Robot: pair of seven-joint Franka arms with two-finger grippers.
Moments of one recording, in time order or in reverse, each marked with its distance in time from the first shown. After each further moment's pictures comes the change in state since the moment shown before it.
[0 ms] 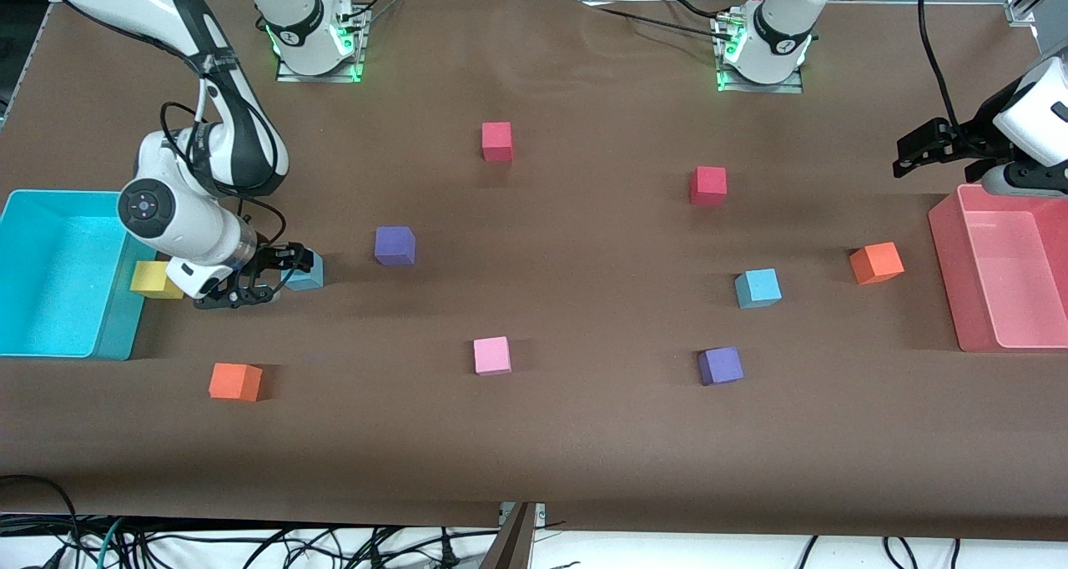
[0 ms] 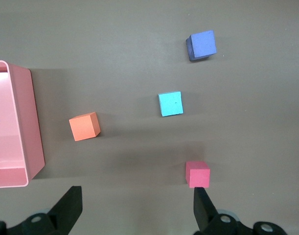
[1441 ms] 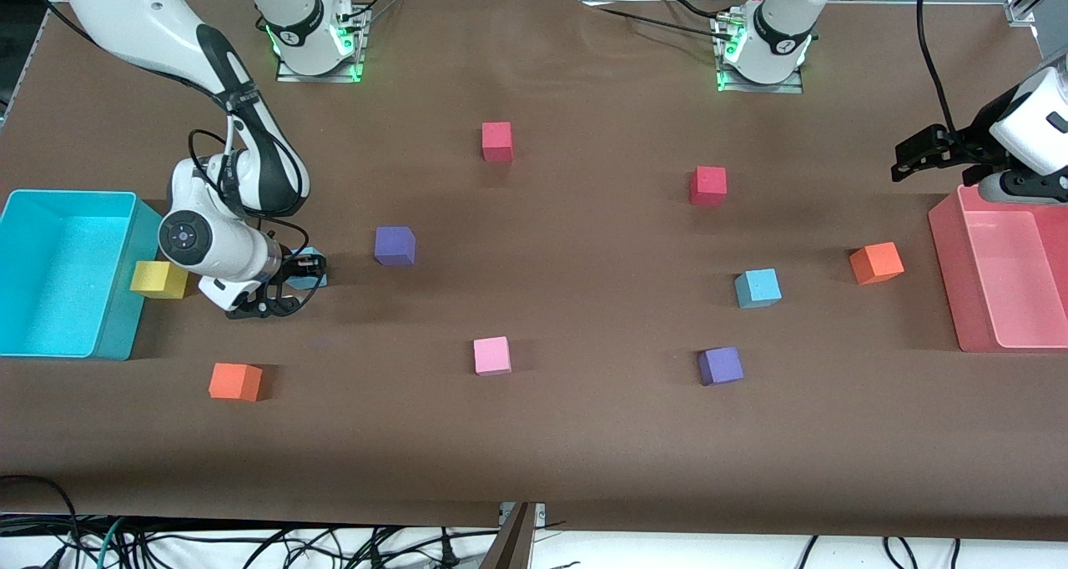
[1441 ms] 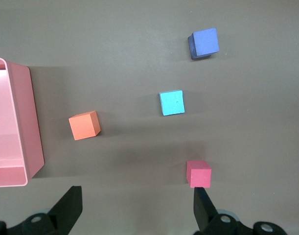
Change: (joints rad) left arm 0.003 0.013 0.001 -0.001 0.000 0.001 0.000; right arm 0.040 0.102 0.001 0.122 -0.002 -0.119 0.002
